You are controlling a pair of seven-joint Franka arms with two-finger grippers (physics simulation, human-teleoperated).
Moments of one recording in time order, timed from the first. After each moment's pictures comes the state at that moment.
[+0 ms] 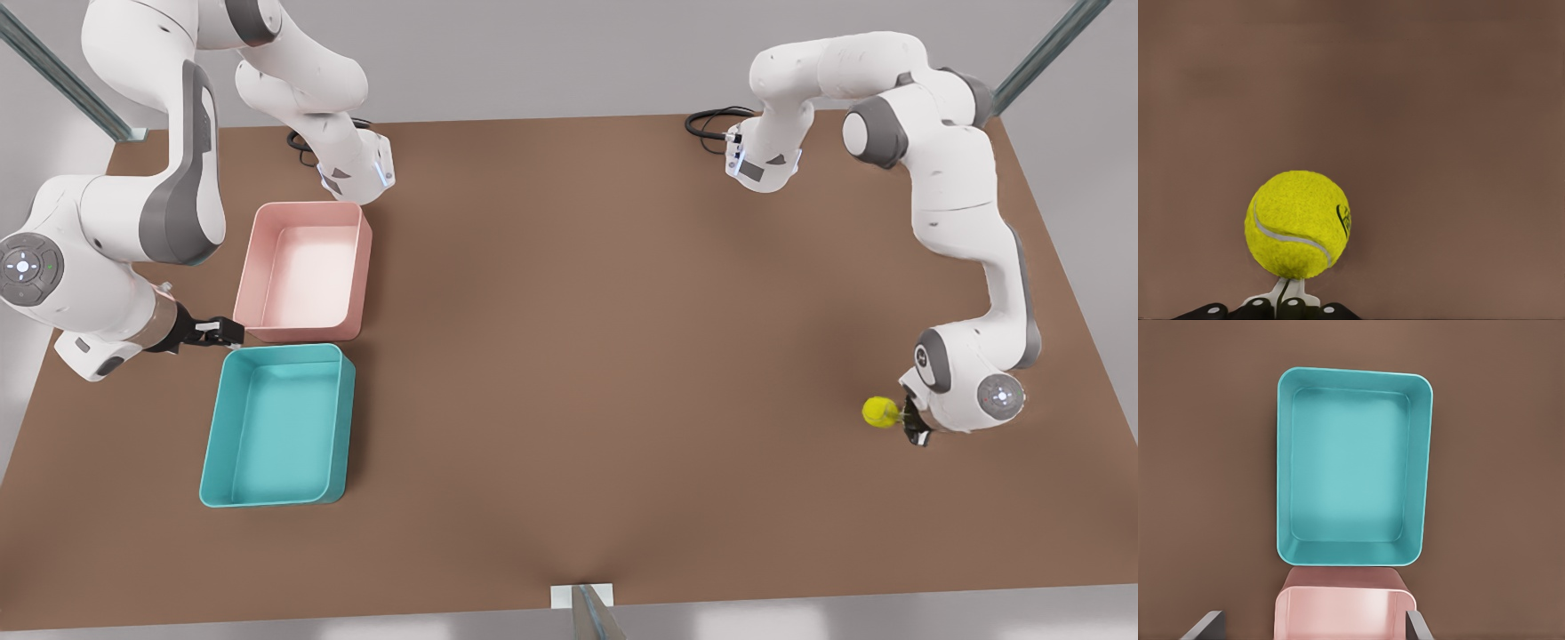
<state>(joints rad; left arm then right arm) 0.08 0.74 0.06 -1.54 0.04 2.17 1.93 -0.03 0.21 0.02 -1.45 -0.08 1.55 -0.06</state>
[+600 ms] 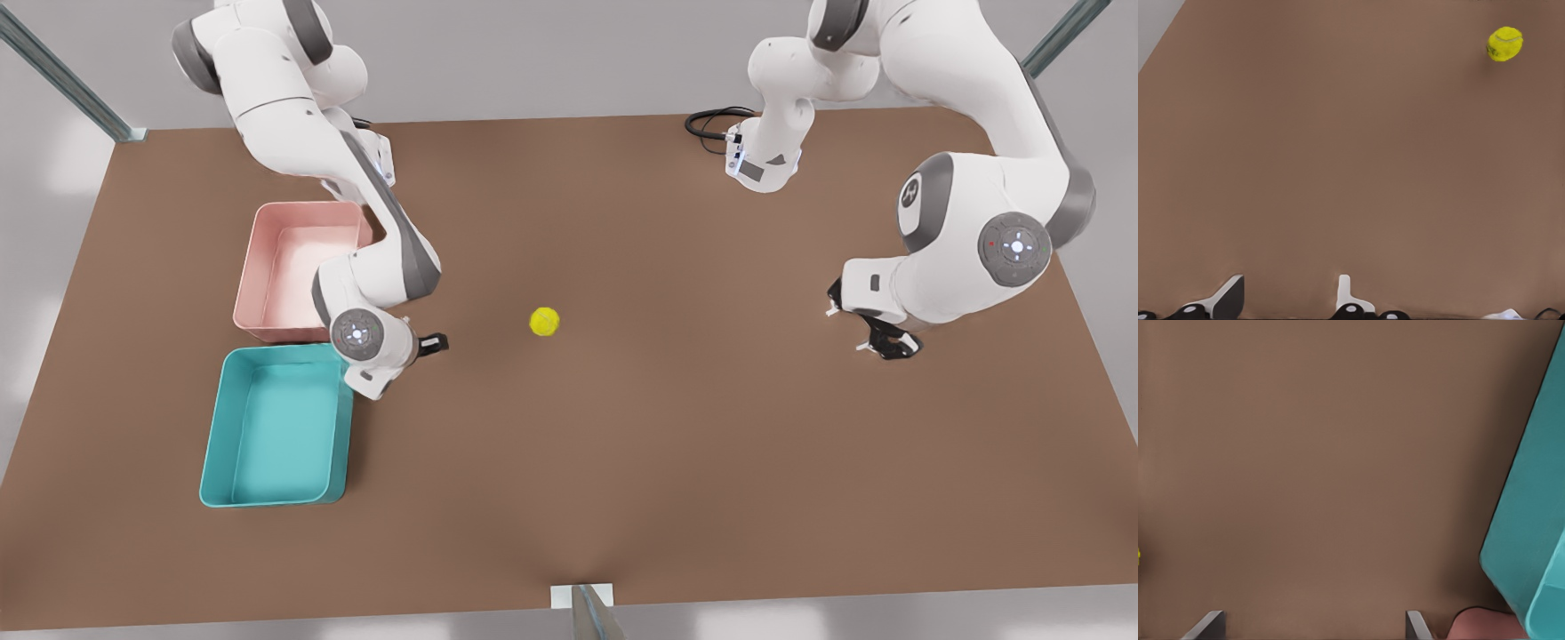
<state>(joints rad) -0.21 0.33 0.06 -1.23 -0.03 1.38 0.77 0.39 0.38 0.03 -1.78 0.05 1.93 0.17</state>
